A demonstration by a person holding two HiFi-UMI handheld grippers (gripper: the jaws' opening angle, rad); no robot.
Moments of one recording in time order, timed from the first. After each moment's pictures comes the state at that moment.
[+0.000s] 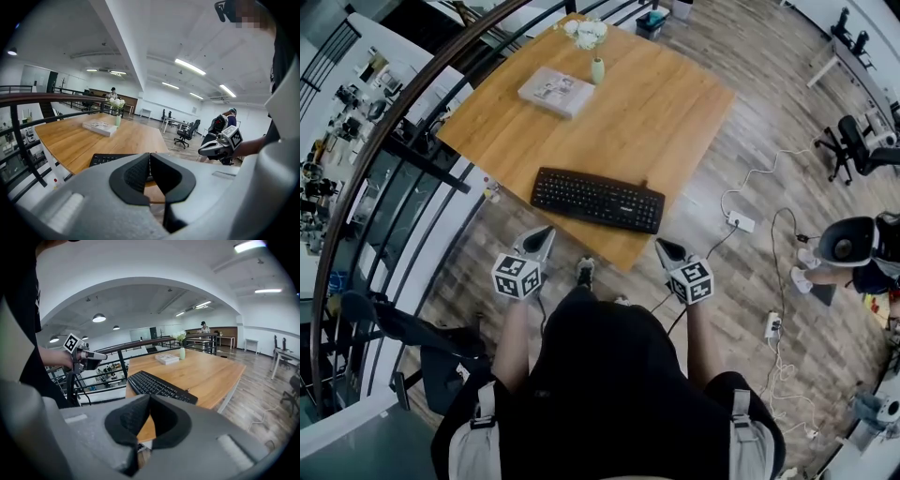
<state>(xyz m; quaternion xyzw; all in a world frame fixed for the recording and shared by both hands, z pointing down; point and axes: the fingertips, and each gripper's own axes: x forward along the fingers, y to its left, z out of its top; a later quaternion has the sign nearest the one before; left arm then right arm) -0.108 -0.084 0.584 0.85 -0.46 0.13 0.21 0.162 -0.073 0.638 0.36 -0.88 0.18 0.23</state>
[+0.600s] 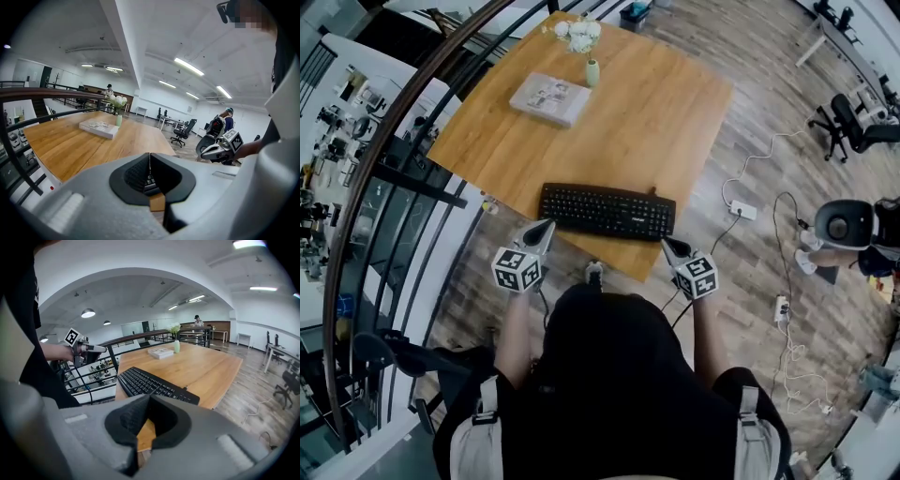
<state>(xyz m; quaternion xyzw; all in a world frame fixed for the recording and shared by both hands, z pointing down) -0.156 -0.170 0.601 0.87 -0.42 0.13 0.22 0.132 -0.119 0.666 0.40 -0.86 0.21 0.26</state>
